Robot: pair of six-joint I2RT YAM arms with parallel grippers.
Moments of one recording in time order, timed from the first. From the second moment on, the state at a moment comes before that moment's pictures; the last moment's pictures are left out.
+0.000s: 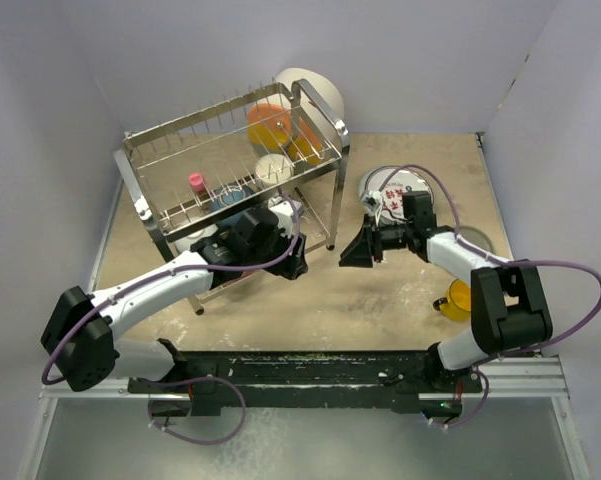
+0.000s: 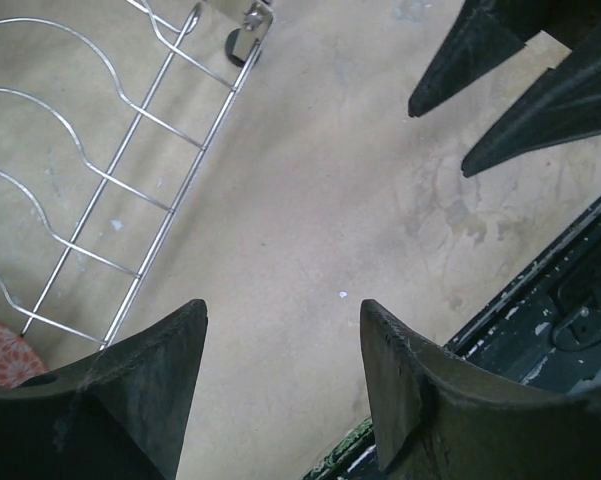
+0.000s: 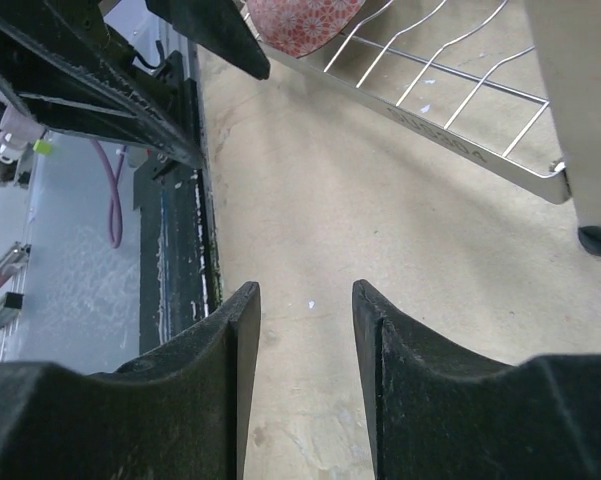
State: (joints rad) left arm -0.79 1.32 0.93 -0.32 0.08 -0.39; right arm 0.20 1.51 0.78 -0.09 -1.22 -0.09
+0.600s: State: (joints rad) left arm -0.99 1.40 0.93 -0.23 0.17 -0.32; right arm 0.09 1.35 0.88 -0.36 -1.14 -0.40
